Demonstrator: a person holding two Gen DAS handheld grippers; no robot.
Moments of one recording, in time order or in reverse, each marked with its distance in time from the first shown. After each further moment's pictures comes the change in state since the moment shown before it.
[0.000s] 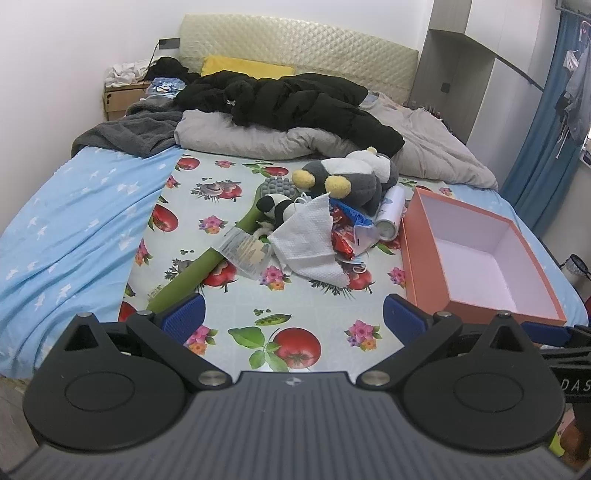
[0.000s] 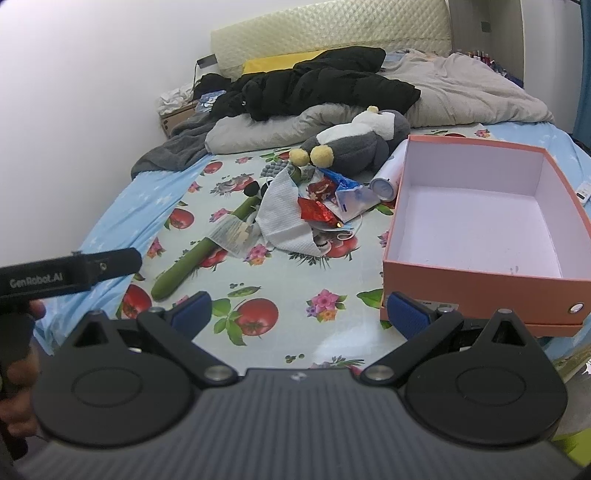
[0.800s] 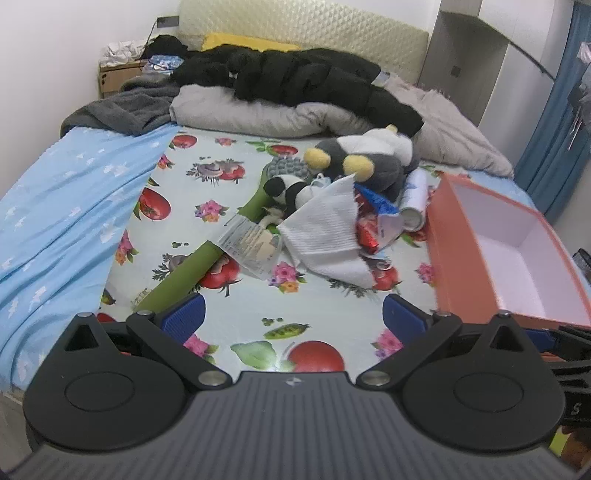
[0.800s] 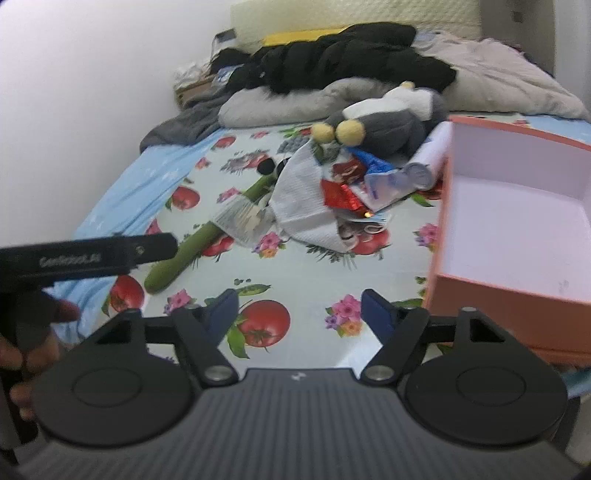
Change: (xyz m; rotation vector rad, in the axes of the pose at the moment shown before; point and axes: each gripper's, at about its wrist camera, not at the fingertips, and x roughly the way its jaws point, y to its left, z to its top) left arm 0.105 0.032 0.012 -0.005 0.074 0.004; right arm 0.086 0.010 0.011 -0.061 0.079 0.062
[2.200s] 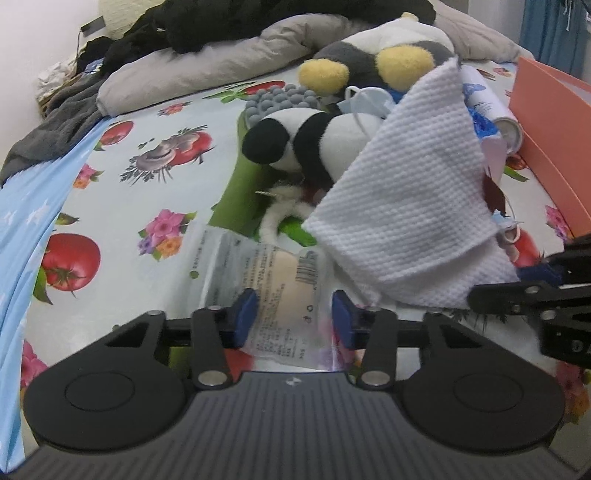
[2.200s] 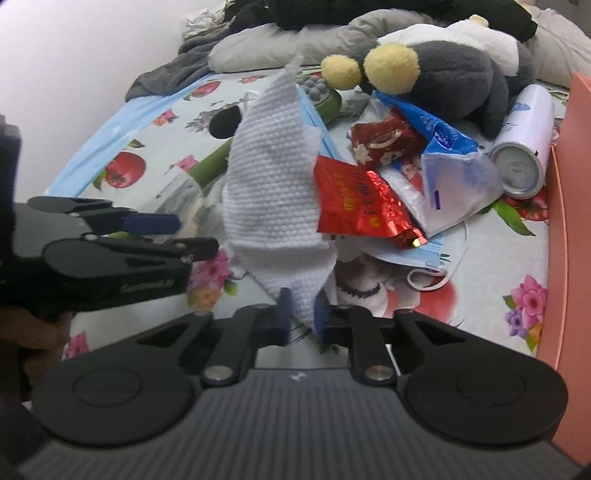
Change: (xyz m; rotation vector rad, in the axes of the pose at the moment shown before) left arm 0.253 0.017 0.036 0.309 0.149 0.059; right arm 0.213 -0.037 0.050 -0.073 0.128 0.071
